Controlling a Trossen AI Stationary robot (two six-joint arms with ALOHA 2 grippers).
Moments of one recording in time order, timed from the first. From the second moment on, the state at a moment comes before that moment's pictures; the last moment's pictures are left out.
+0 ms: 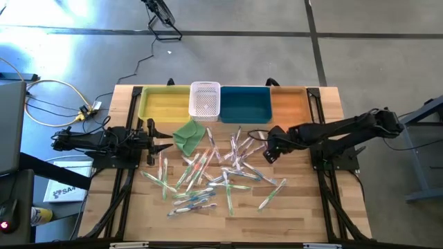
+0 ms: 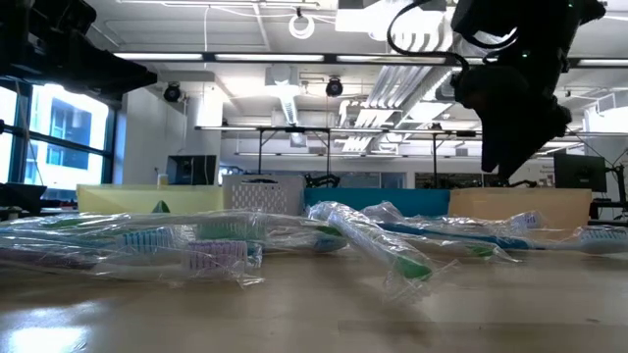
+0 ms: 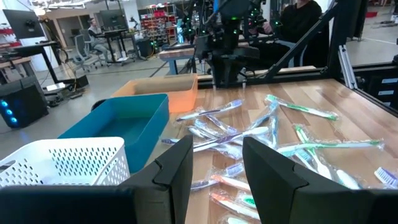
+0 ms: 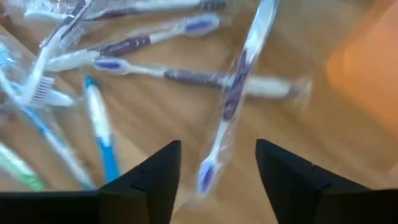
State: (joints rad) left arm -0.11 0.01 0.14 -0.13 -0.23 0.11; right arm 0.05 1.24 0.76 -0.76 0.14 0.97
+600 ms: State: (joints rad) left arm -0.11 0.01 0.14 -0.14 -0.23 0.11; right arm 0.04 1.25 0.76 -0.74 0.19 0.97
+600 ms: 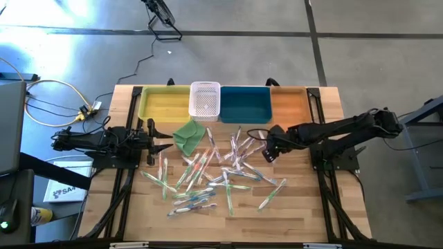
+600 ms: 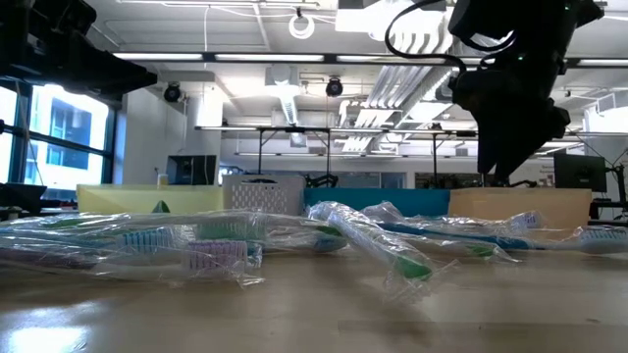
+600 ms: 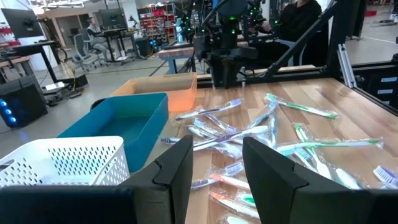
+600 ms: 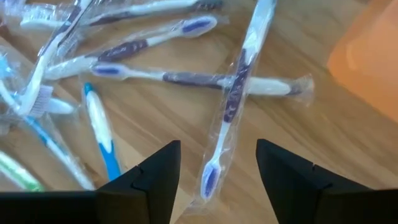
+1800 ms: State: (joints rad) left arm -0.11 0.01 0.14 -0.14 -0.23 0.11; right arm 0.04 1.25 0.64 -0.58 0.23 1.03
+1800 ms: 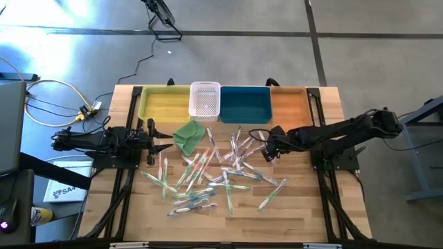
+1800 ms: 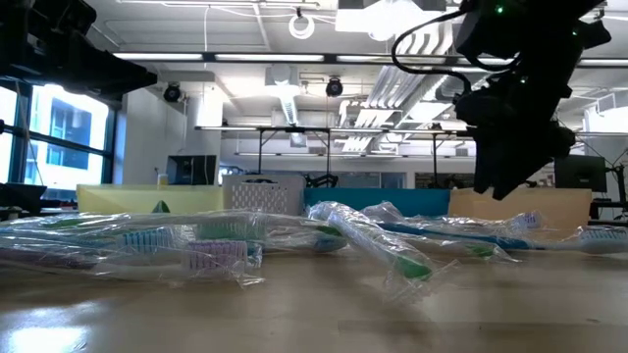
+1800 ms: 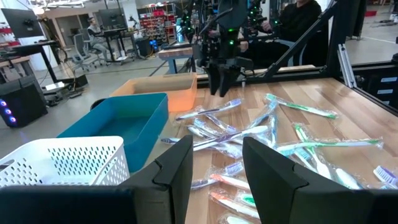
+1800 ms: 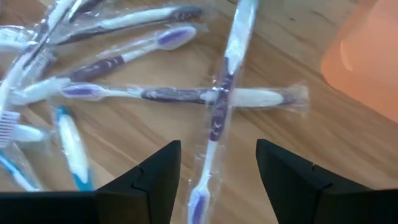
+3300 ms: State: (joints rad) left arm -0.11 0.01 0.14 -0.19 -0.23 0.11; right arm 0.07 1.44 0.51 -0.24 0.28 1.02
